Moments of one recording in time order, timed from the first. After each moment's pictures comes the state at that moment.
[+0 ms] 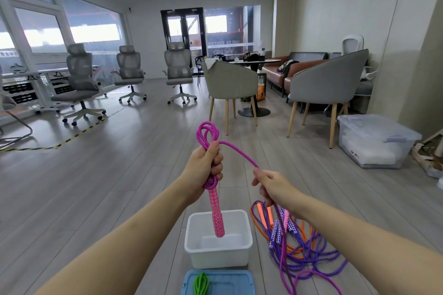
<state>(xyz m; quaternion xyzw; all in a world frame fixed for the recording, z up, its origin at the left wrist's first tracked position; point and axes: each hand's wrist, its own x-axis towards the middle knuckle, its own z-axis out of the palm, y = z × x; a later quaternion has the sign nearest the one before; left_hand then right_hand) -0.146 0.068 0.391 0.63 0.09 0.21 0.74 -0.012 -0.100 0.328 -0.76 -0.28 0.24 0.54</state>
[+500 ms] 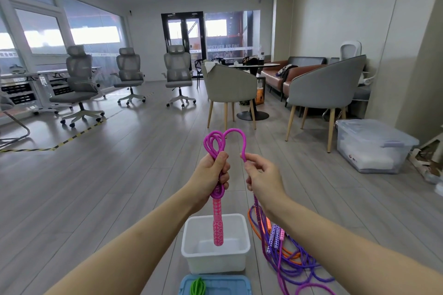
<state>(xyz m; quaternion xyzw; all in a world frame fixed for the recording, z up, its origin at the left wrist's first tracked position) -0.141 0.051 0.381 0.68 0.08 0.21 0.69 -0.055 -0.072 0.357 -0.64 -0.24 0.10 0.73</state>
